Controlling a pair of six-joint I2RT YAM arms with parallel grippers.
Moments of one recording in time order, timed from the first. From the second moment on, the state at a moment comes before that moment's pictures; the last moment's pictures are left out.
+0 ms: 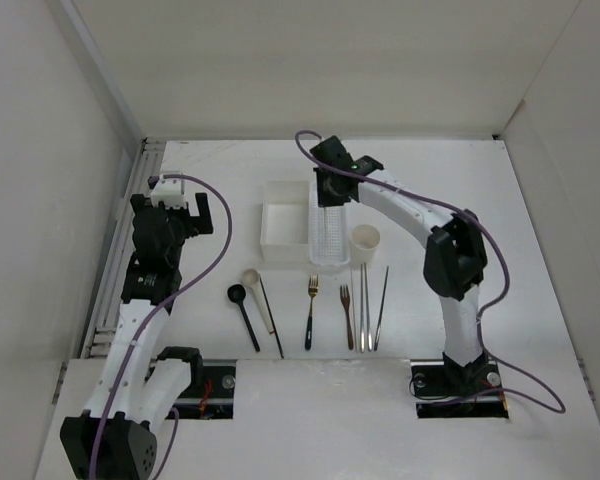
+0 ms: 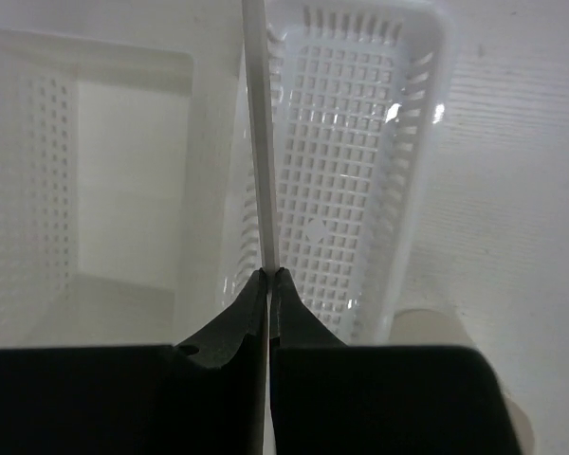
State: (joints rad) left arm -0.07 0.81 0.69 -0.08 -0.12 0.03; right arm 0.63 2.01 1.84 -0.73 0.23 0.46
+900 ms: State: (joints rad) left arm -0.05 0.83 0.69 -0.07 -0.11 0.02; right arm 0.59 1.85 1.79 -0.79 0.22 0.47
